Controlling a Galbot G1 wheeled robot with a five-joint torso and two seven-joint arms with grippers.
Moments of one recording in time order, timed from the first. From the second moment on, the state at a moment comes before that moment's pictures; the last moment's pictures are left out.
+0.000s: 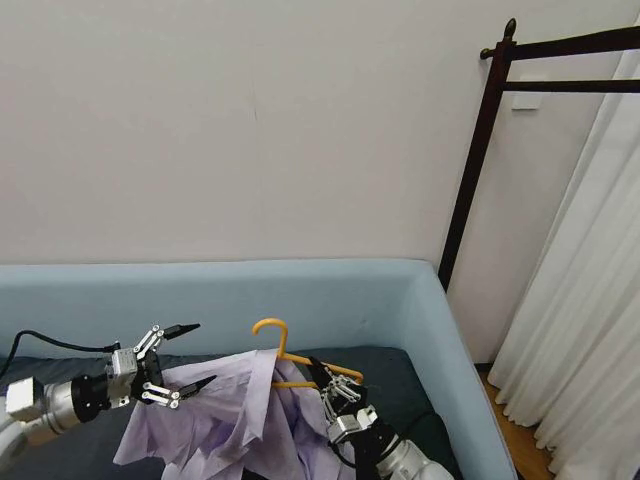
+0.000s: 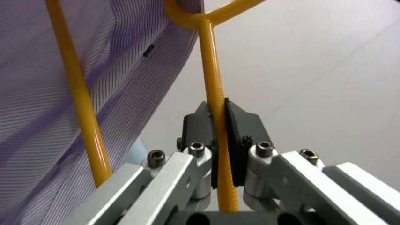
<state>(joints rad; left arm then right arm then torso) 1.27 -0.38 -0.56 -1.72 -0.83 -0.36 0.93 -1.08 1.26 0.05 1.66 -0.85 0.59 0.26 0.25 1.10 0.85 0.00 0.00</state>
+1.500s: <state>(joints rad) 1.18 -0.53 -0.55 -1.47 -0.82 -0.26 1.17 -1.08 1.23 -0.05 1.63 -0.19 0.71 -0.06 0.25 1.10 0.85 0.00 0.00</state>
